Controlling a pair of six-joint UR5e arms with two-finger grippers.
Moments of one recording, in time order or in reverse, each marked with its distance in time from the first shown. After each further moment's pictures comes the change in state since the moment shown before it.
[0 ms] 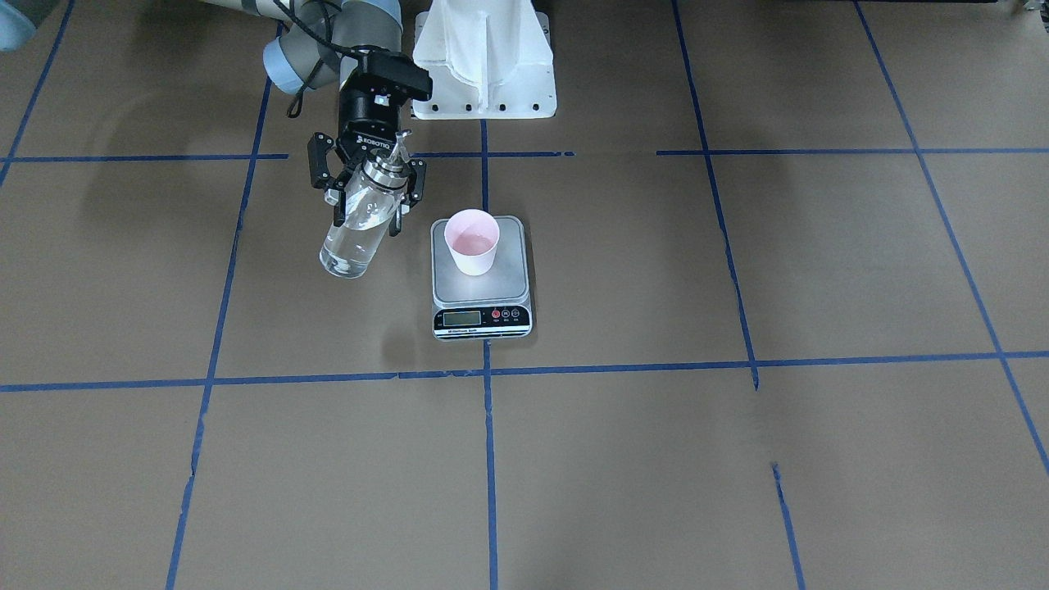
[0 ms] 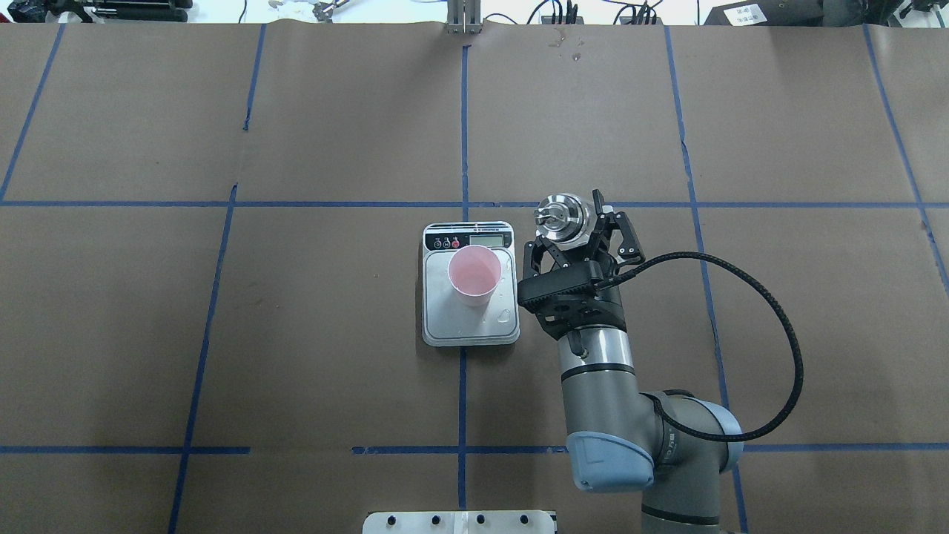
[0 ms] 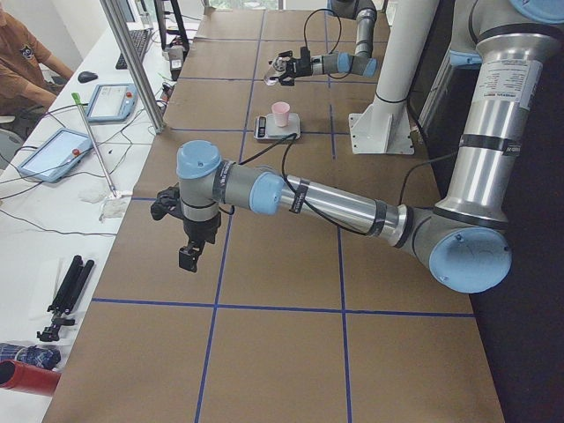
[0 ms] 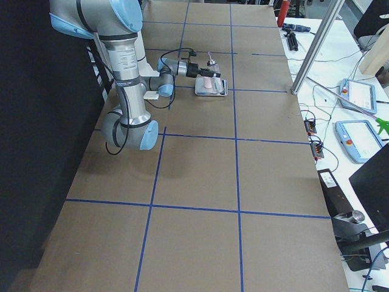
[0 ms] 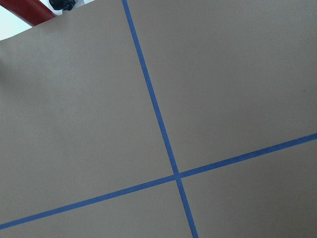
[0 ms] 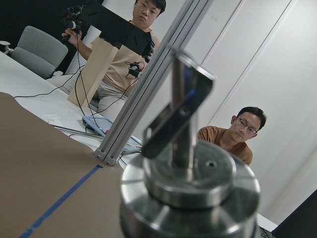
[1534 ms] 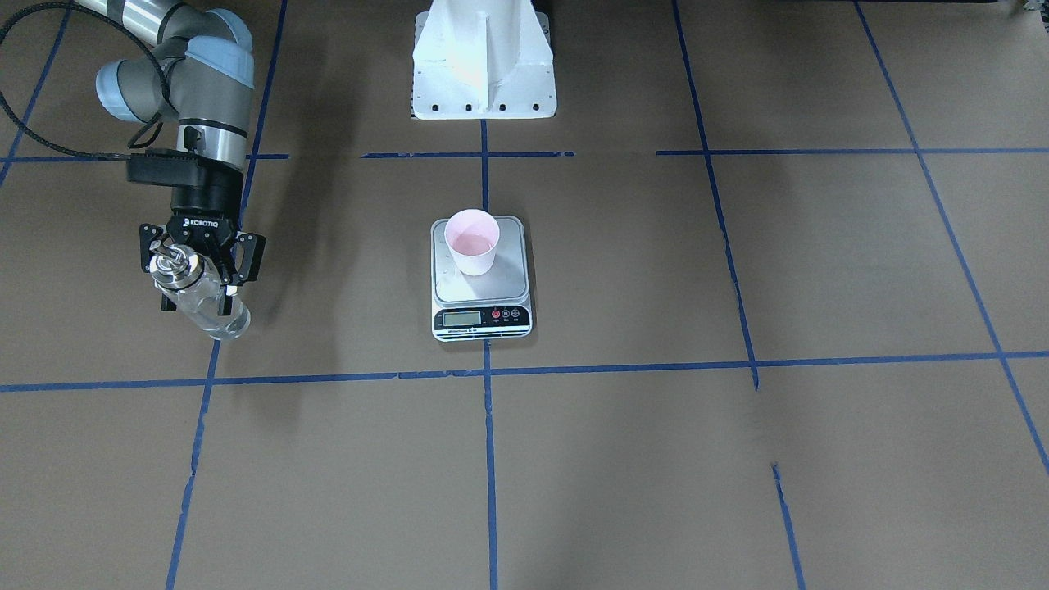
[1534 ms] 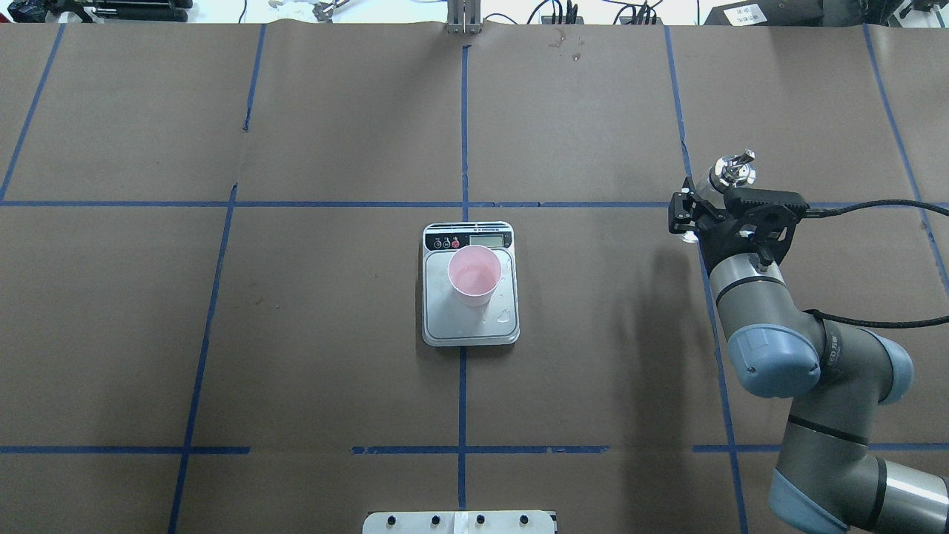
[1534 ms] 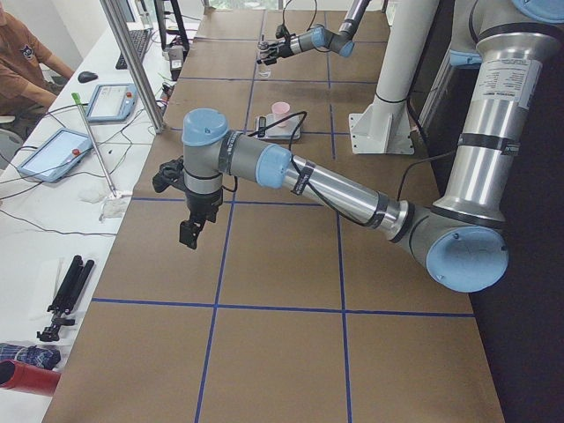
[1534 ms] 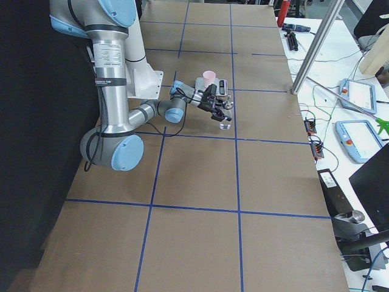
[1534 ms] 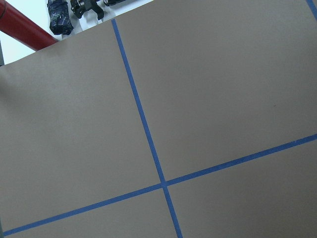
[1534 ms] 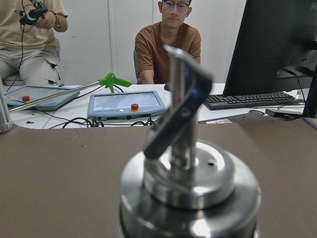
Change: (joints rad) left arm -0.002 -0.014 -0.087 0.074 0.002 -0.002; right arm 0.247 -0.305 0.051 -0.006 0.422 0.700
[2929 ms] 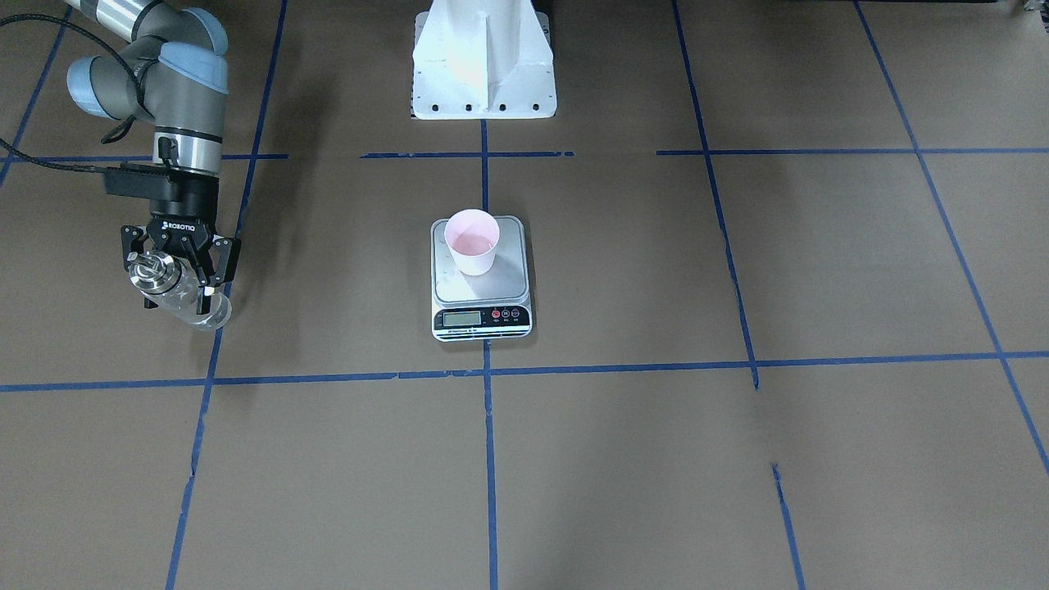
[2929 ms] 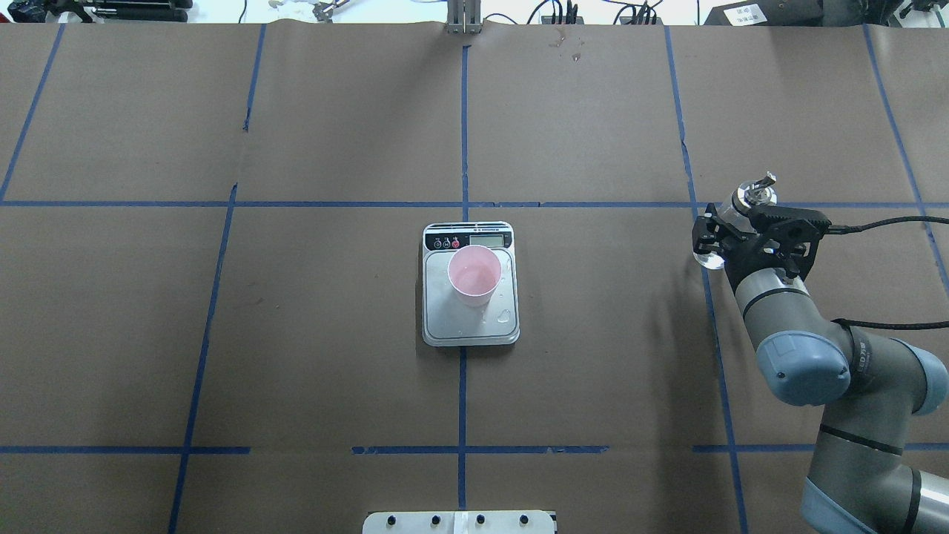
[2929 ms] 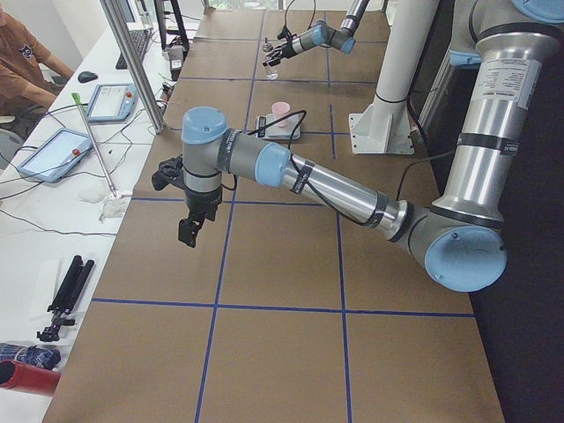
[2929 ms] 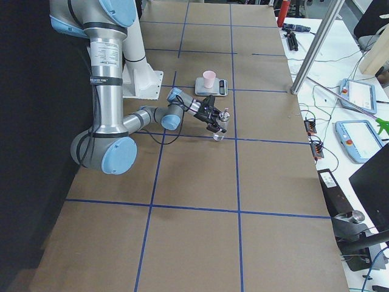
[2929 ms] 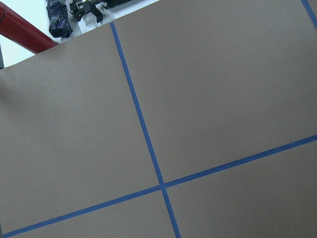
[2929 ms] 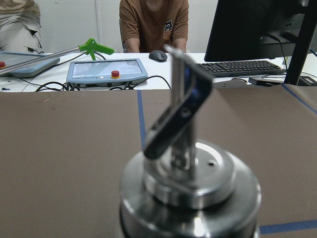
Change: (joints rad) left arm 0.001 -0.005 0.001 0.000 0.000 -0.001; right arm -0.003 -0.074 0.004 -0.006 0.086 0.042
